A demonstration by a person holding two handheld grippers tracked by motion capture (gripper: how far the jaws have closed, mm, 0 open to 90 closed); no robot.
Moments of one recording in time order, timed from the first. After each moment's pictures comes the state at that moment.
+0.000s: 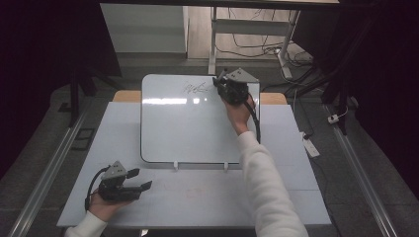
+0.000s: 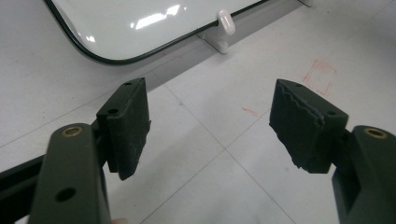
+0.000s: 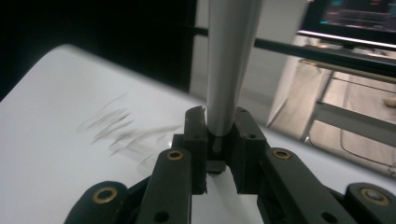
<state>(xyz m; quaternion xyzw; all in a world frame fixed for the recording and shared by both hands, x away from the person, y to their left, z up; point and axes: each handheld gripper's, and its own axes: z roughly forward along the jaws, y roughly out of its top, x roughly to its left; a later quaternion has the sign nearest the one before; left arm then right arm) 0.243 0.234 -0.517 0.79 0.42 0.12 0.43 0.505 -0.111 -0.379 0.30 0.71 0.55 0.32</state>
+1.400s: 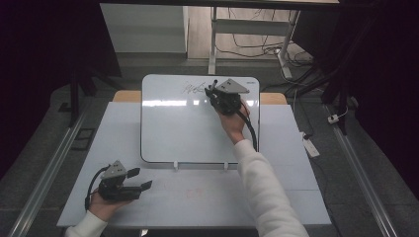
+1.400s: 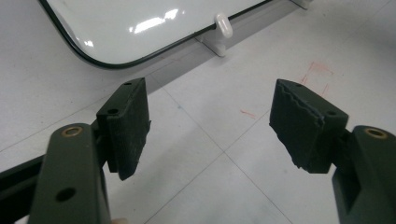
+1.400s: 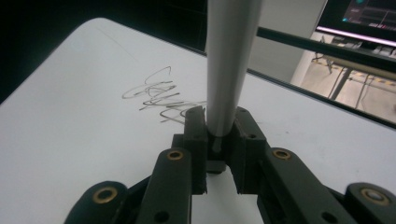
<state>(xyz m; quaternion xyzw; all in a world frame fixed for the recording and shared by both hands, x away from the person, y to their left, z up) 0.244 0.234 -0.517 0.79 0.41 0.12 0.43 0.482 -0.092 -0.399 0.26 0.74 0.53 0.31</state>
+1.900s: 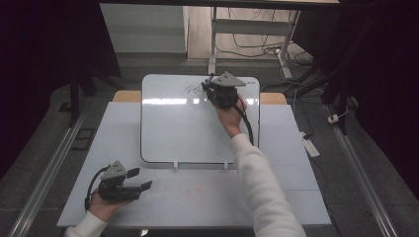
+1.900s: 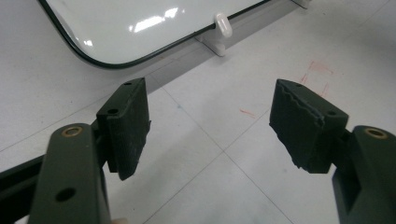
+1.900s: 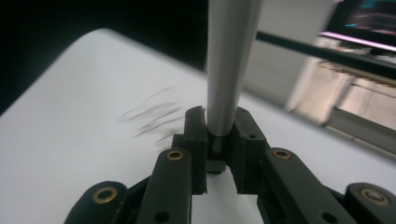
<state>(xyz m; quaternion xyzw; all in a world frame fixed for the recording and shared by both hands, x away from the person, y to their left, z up) 0.243 0.235 -0.516 0.79 0.42 0.12 0.43 0.495 -0.082 -0.386 0.26 0.73 0.54 0.32</state>
